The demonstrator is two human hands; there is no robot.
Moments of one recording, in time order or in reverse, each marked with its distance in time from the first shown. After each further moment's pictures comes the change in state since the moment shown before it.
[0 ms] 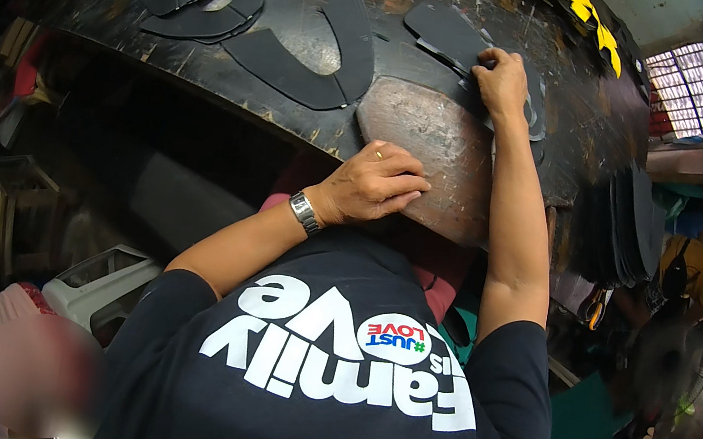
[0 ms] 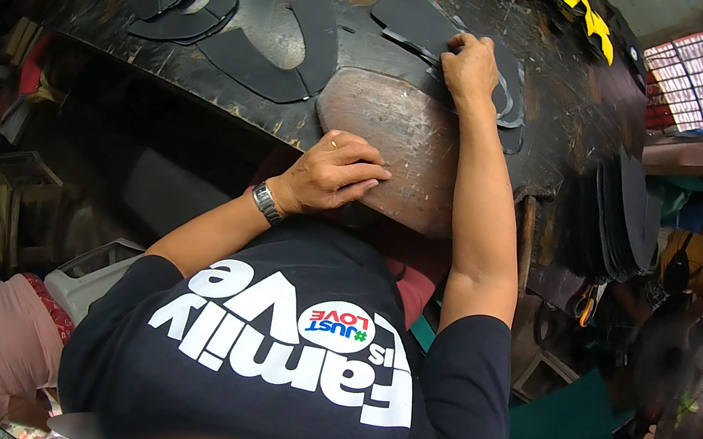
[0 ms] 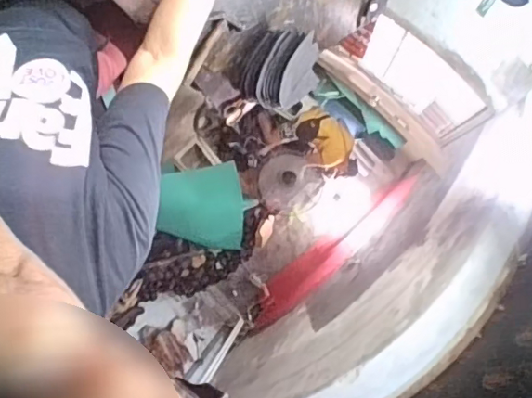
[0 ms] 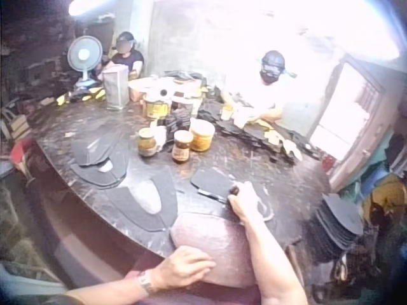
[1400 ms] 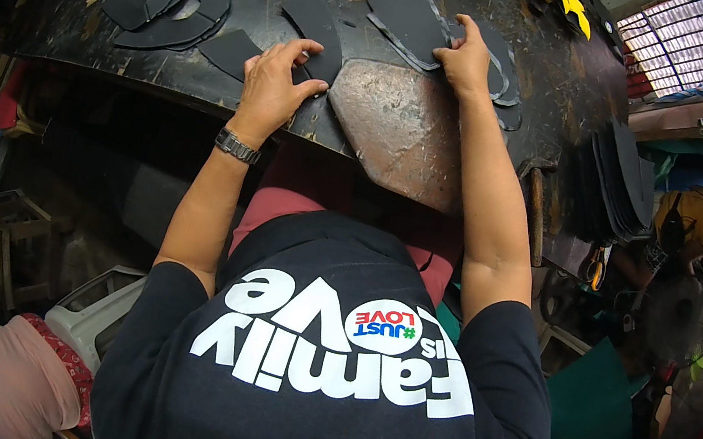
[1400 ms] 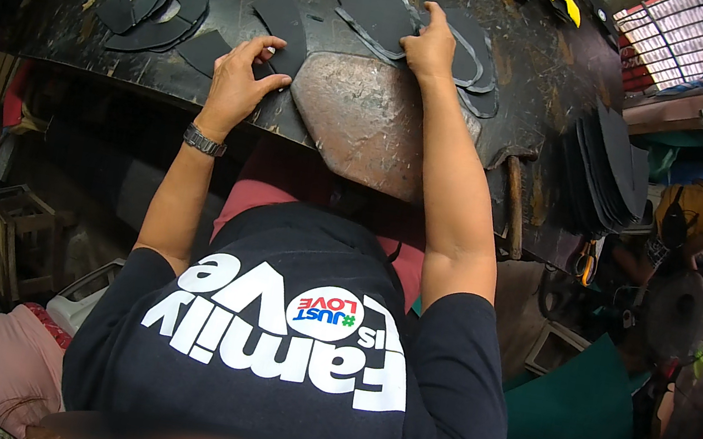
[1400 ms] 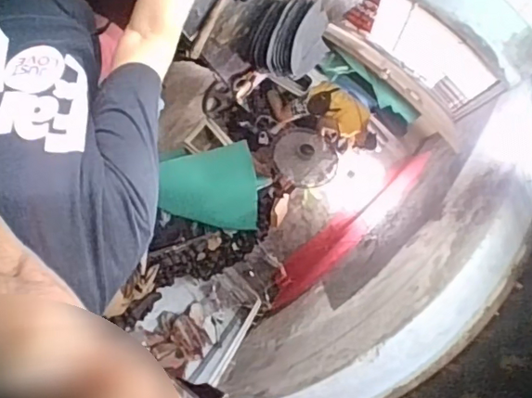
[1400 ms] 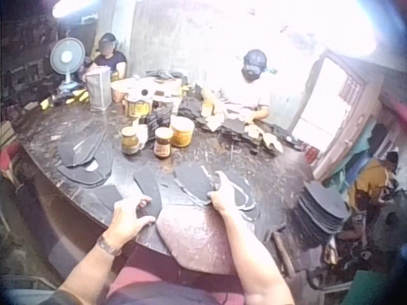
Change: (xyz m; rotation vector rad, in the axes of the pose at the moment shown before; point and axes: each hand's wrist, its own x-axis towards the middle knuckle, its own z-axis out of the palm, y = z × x) left_hand 0.016 -0.064 -0.081 0.269 0.031 -0.657; right_hand -0.022 -0.008 0.017 0.333 0.170 0.037
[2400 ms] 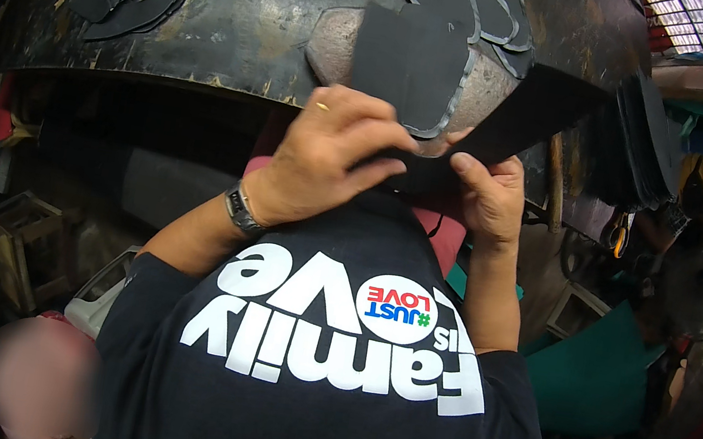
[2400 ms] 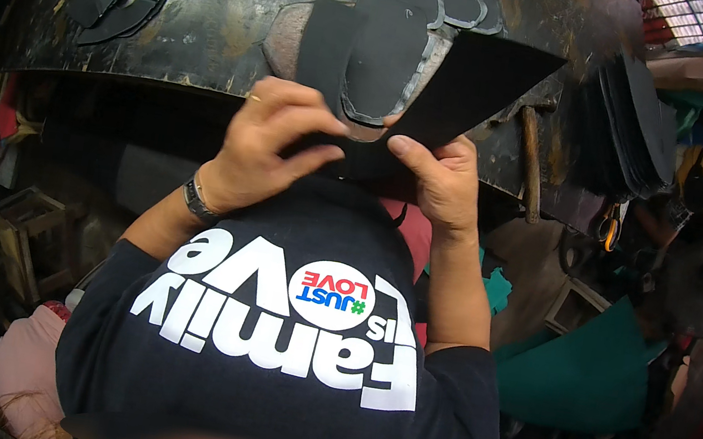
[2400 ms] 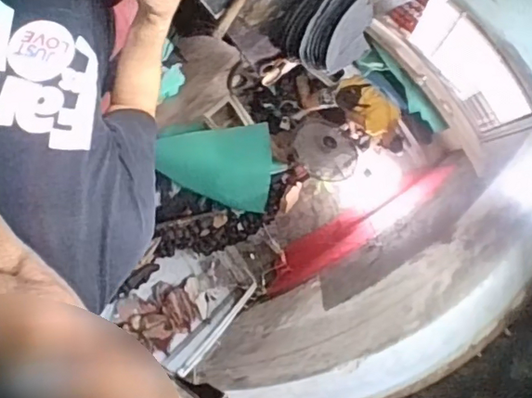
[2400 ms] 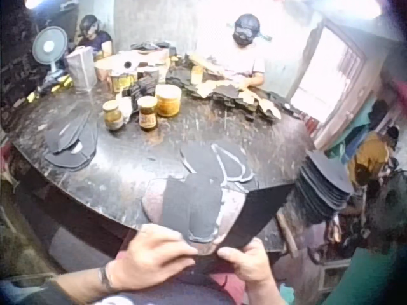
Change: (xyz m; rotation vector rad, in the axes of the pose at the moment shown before) left_hand -0.066 0.117 -0.004 -0.297 -0.048 0.569; right_hand -0.221 -0.016 -0.112 1.209 -0.351 0.291
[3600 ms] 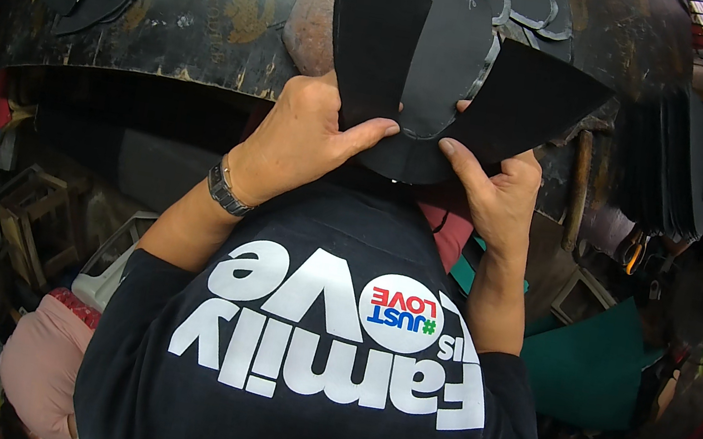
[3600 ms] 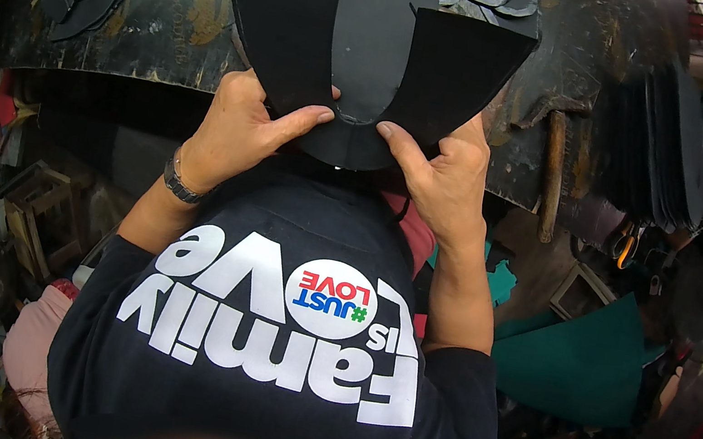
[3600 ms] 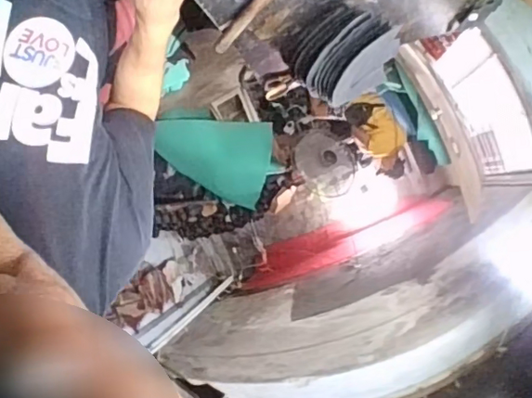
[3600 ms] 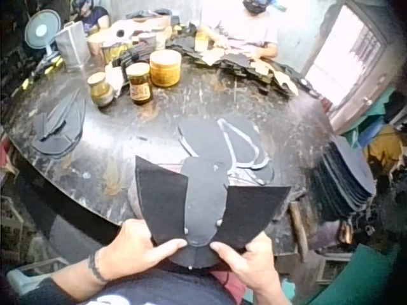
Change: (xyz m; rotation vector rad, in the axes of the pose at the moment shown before) left_hand 0.008 -0.037 0.017 -0.218 -0.286 -0.605; right_hand 0.027 0.003 -0.014 -0.940 0.077 -0.192
